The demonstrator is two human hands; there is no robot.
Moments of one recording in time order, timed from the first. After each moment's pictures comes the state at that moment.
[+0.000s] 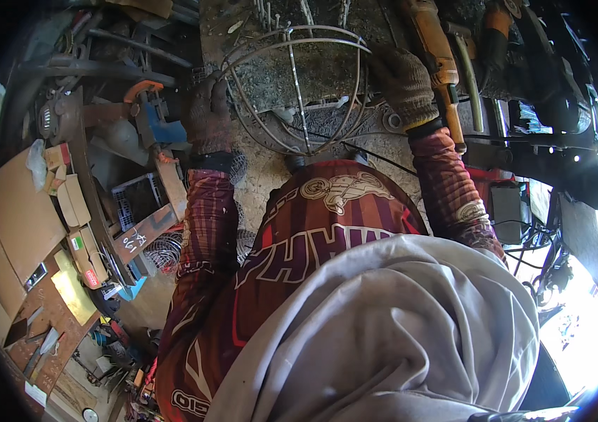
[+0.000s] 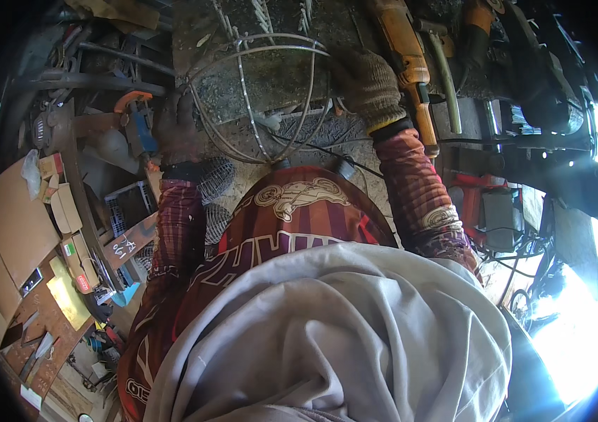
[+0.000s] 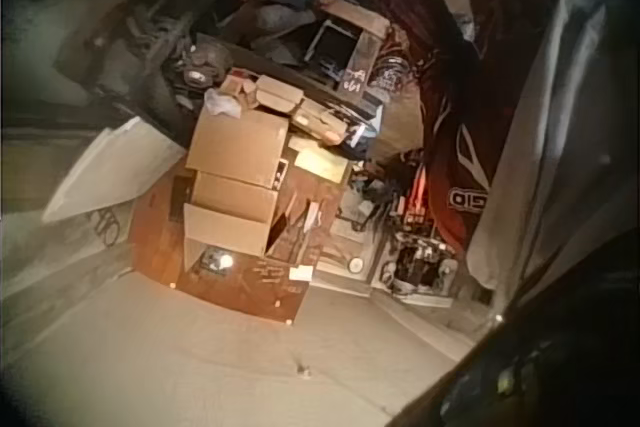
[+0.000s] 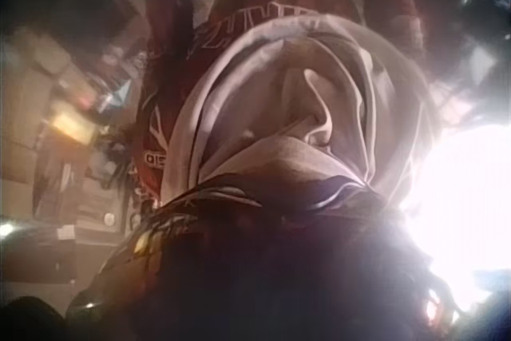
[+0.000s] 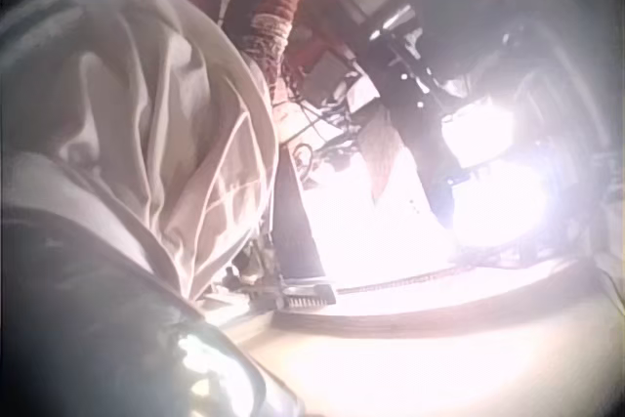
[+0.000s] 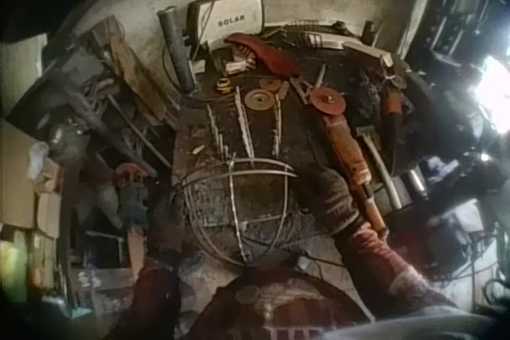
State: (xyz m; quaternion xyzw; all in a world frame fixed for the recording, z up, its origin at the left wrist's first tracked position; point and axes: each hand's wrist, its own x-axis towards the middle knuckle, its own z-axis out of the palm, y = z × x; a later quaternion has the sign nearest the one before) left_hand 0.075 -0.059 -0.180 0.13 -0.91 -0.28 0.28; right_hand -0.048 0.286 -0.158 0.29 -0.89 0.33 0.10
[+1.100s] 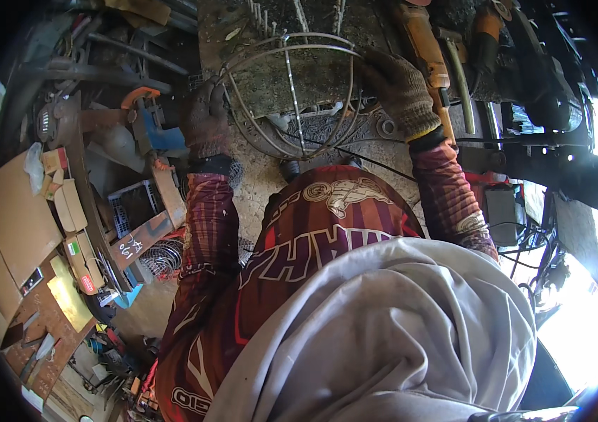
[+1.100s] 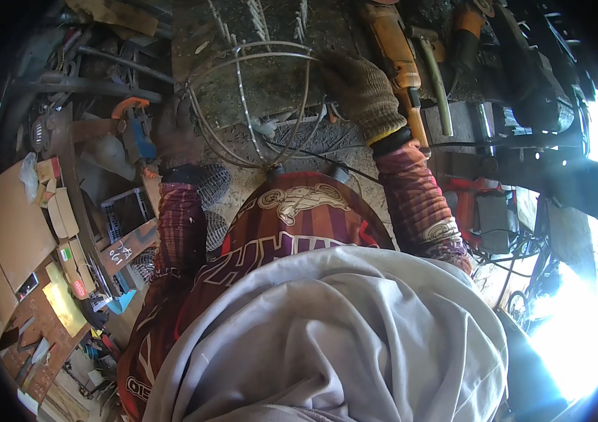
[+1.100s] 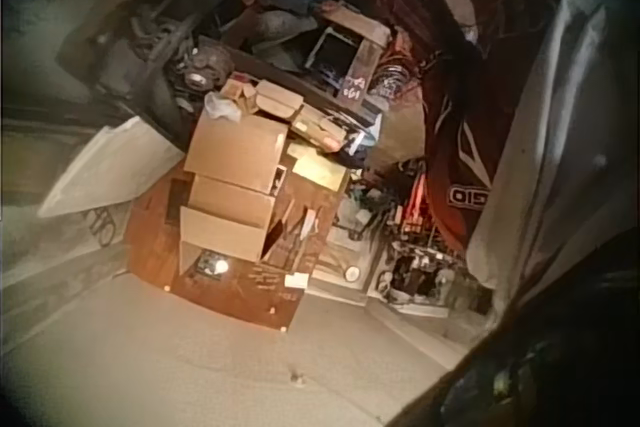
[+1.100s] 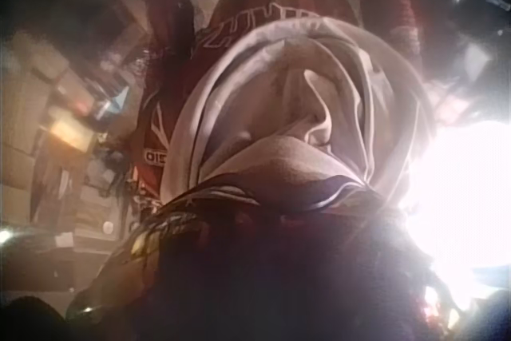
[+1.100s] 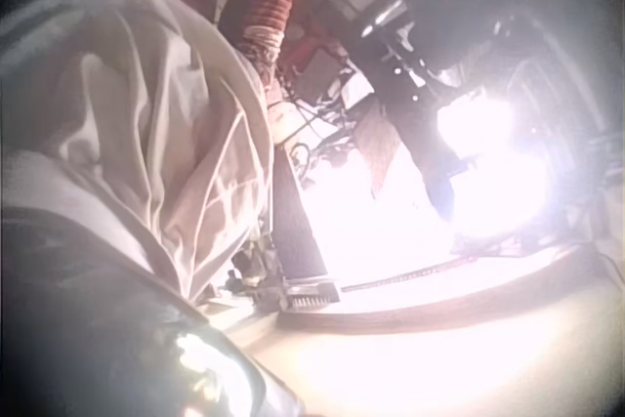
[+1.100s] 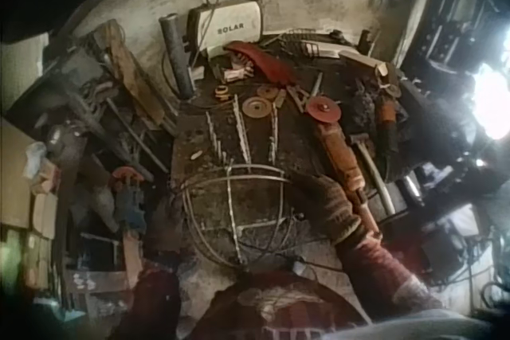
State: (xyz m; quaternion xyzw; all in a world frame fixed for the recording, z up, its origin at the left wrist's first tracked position) left_hand 0.069 -0.066 -0.192 0.10 -0.89 -0.33 0.31; right_hand -0.039 0.287 -0.139 0.26 -0.88 0.39 0.02
